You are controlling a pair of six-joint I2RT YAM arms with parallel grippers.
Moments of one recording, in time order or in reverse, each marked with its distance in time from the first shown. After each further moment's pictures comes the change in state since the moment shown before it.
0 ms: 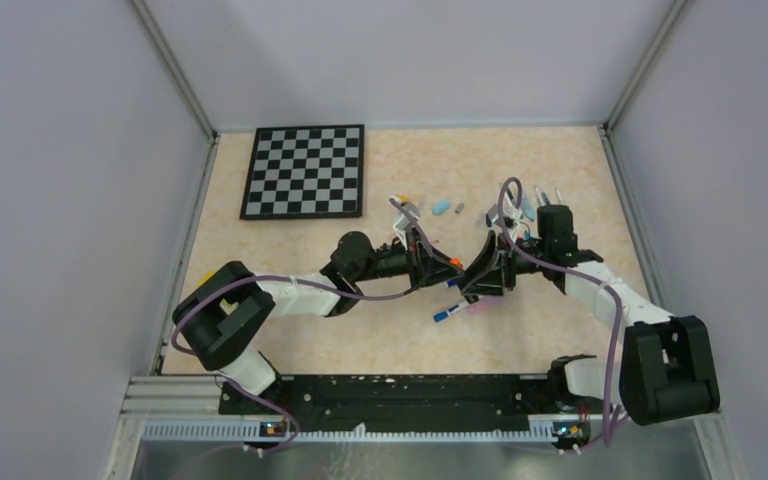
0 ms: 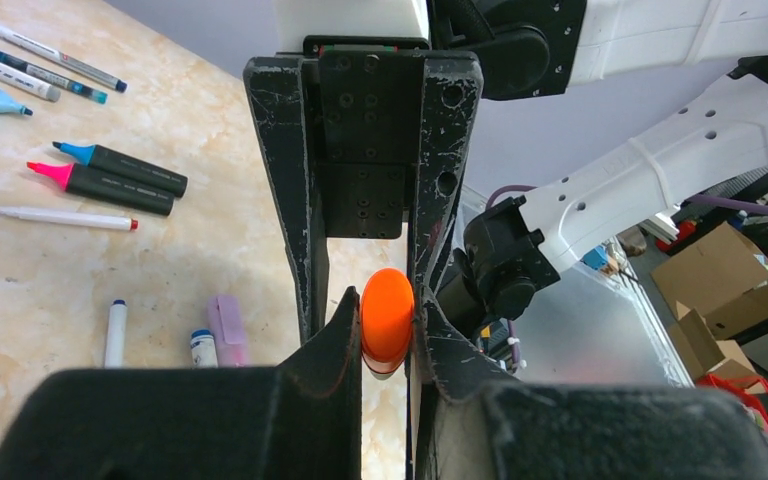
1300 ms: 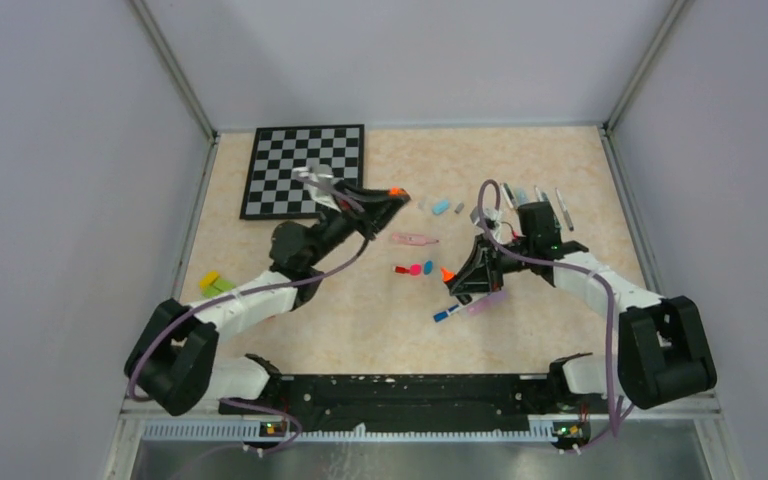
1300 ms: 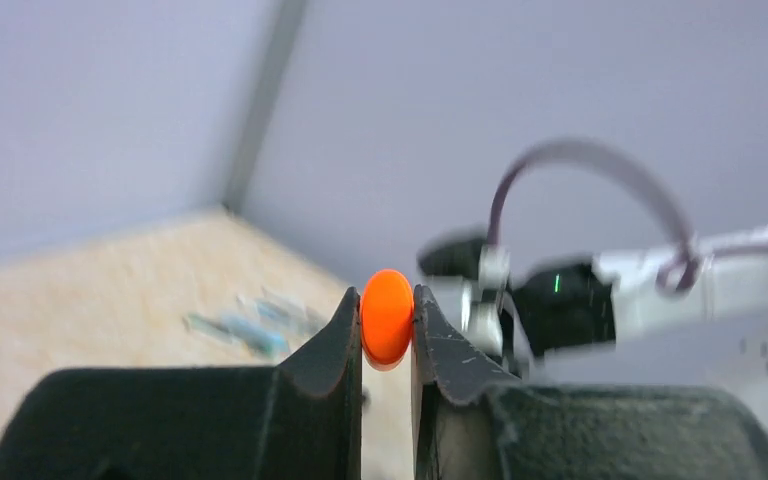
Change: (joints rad) left arm 0.202 -0.239 -0.039 0.019 -0.169 0.024; right arm 0.098 0.064 0.072 -0.016 0.060 -0.045
